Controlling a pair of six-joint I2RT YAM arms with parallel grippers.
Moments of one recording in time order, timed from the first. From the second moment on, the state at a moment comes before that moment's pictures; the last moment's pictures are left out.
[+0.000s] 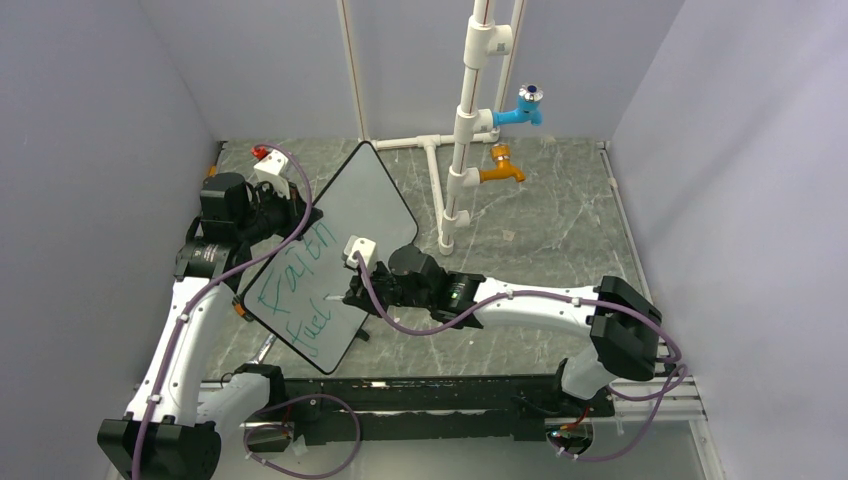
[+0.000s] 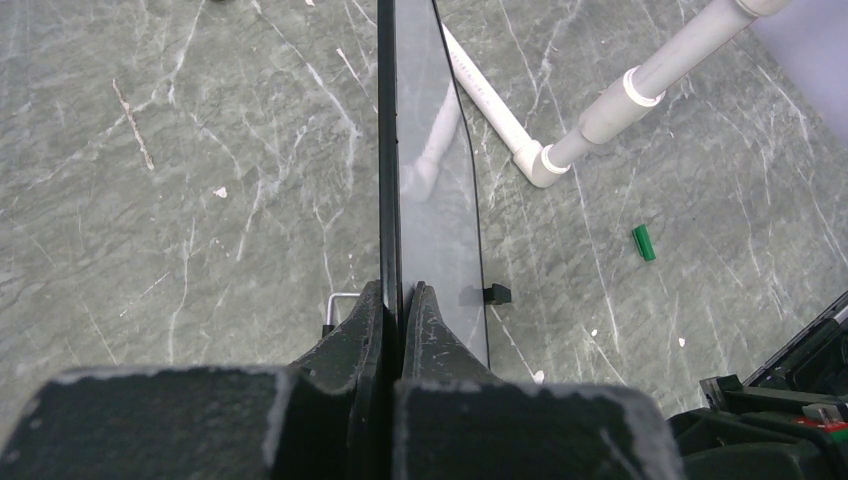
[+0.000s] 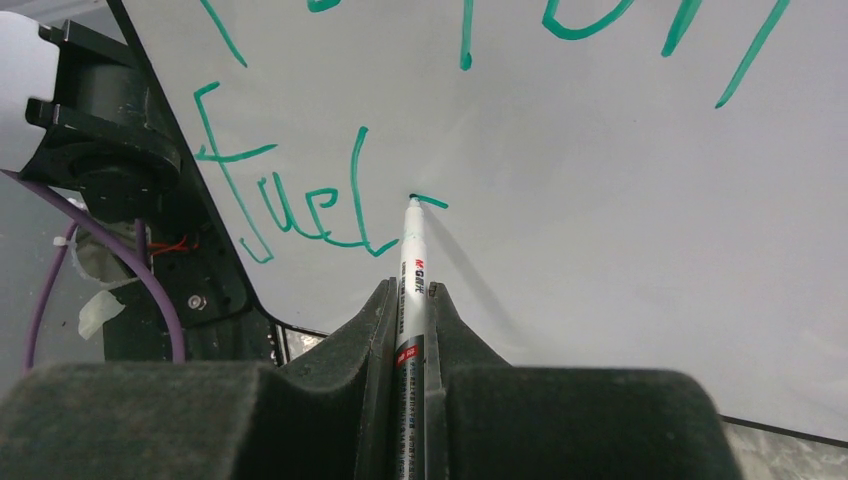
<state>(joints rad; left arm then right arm) -0.09 0.98 1.05 -0.48 0.47 -0.02 1.17 1.54 1.03 0.19 -0.15 0.03</state>
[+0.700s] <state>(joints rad) -0.09 0.98 1.05 -0.48 0.47 -0.02 1.18 1.55 0.97 0.22 -0.16 0.05</state>
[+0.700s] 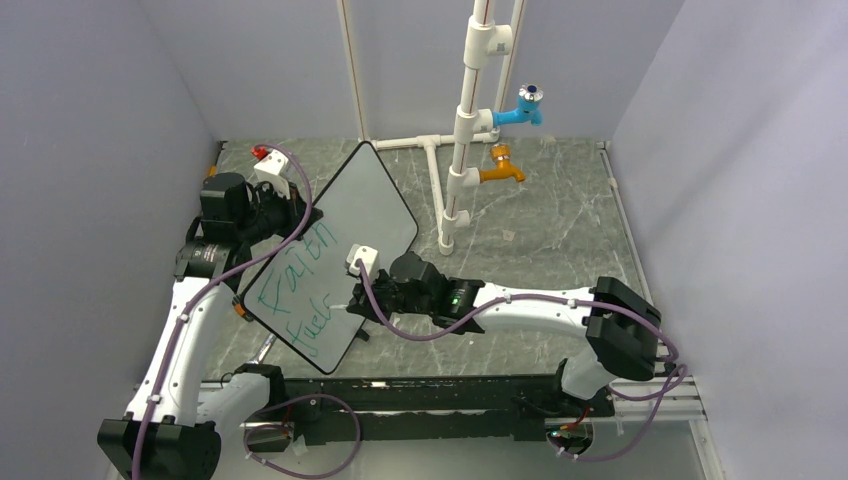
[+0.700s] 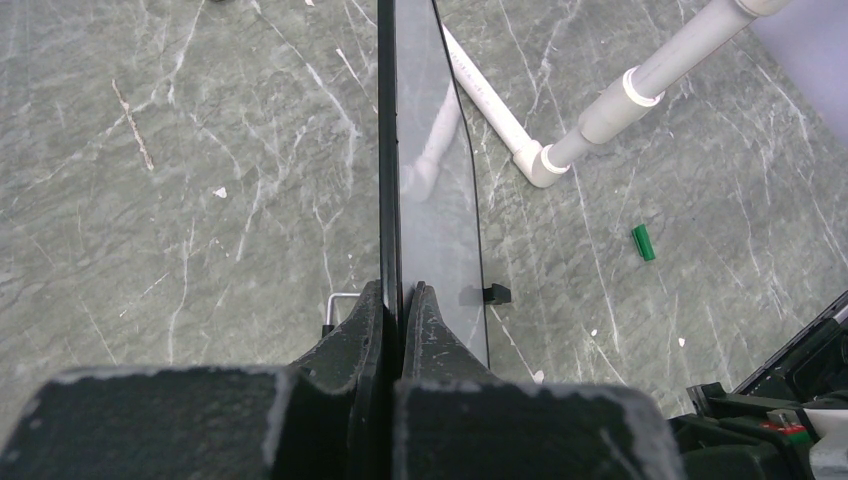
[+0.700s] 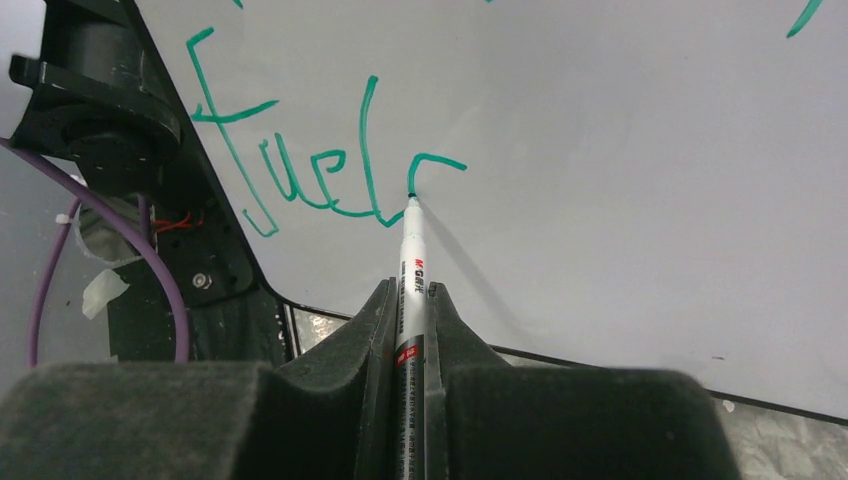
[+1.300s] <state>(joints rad) -0.09 0.98 1.05 -0.48 0.47 -0.02 1.19 1.54 0.95 0.22 -0.08 0.07</state>
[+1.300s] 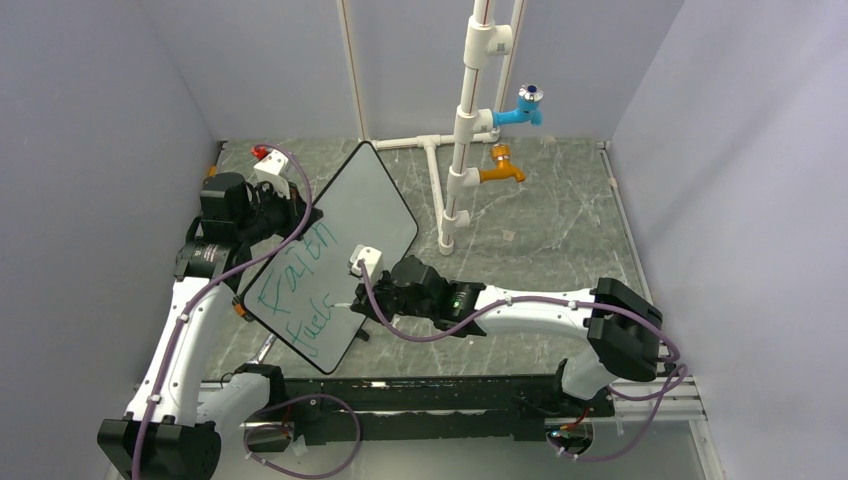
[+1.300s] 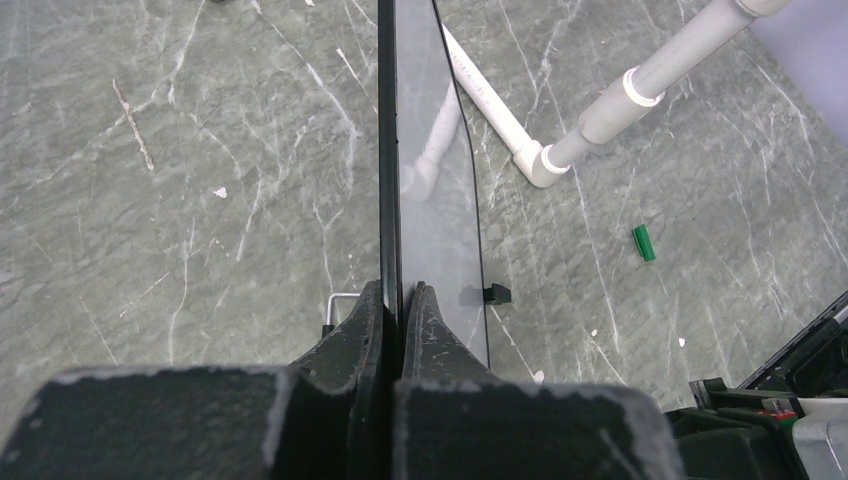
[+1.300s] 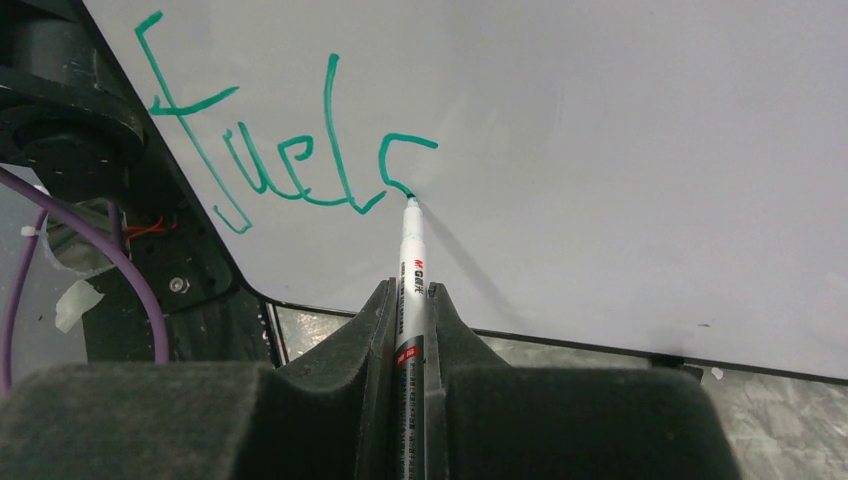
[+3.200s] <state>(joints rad) -0.09 0.98 1.05 -0.48 0.47 -0.02 1.19 1.31 0.82 0.23 -0.12 0.08</state>
